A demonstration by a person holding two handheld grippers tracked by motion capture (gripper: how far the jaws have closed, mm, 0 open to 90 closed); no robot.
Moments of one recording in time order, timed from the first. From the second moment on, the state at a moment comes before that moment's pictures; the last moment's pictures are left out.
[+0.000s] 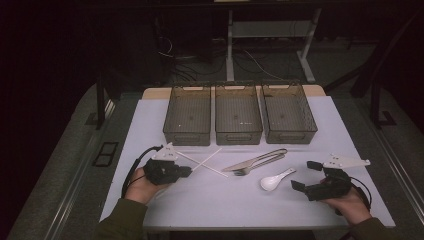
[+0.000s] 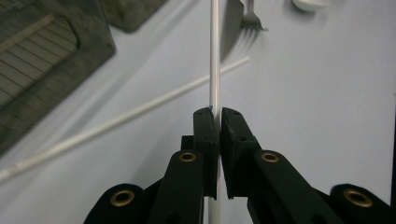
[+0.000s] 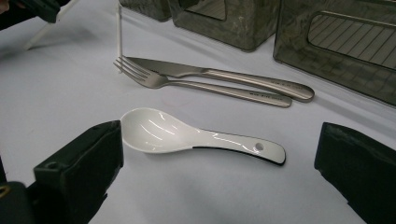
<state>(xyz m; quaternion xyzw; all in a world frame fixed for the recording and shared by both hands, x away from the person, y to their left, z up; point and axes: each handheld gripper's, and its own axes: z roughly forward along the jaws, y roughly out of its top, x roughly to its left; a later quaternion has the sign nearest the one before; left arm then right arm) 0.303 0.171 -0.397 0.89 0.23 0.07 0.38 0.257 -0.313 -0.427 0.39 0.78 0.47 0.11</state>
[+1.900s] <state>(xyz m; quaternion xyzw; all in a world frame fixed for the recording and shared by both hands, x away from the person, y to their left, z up) 0.490 0.144 -0.365 0.89 0.34 0.15 0.28 0.256 -0.317 -0.427 0.40 0.77 0.49 0.09</state>
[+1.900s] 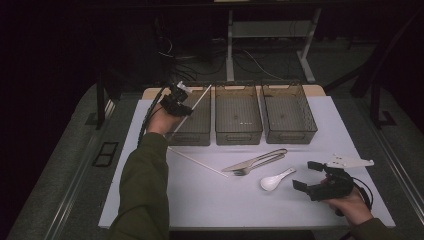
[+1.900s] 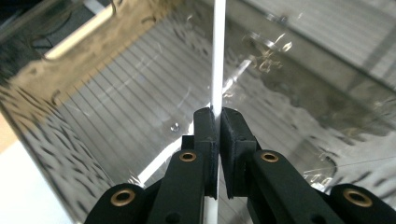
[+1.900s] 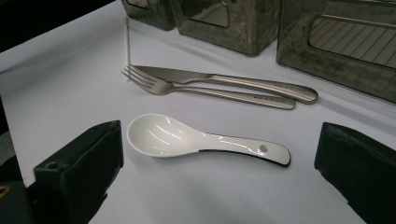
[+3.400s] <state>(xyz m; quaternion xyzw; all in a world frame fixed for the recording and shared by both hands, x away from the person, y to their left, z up) 0.384 0.182 -0.424 0.88 0.33 0.16 0.30 0.256 -0.316 -0.428 0.40 0.77 0.48 0.09</state>
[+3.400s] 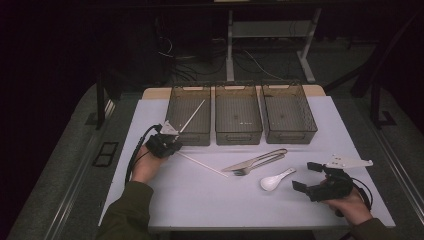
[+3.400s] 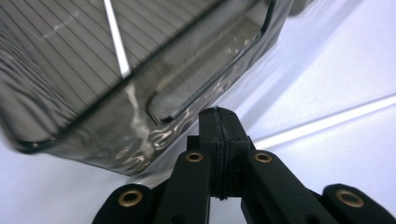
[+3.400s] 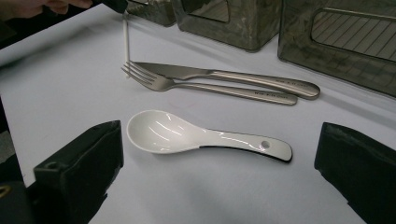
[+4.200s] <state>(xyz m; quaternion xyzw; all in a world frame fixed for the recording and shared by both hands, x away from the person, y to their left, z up) 0.374 0.193 -0.435 0.89 0.33 0.14 0.28 0.255 -0.316 -0.428 0.40 0.77 0.49 0.09</state>
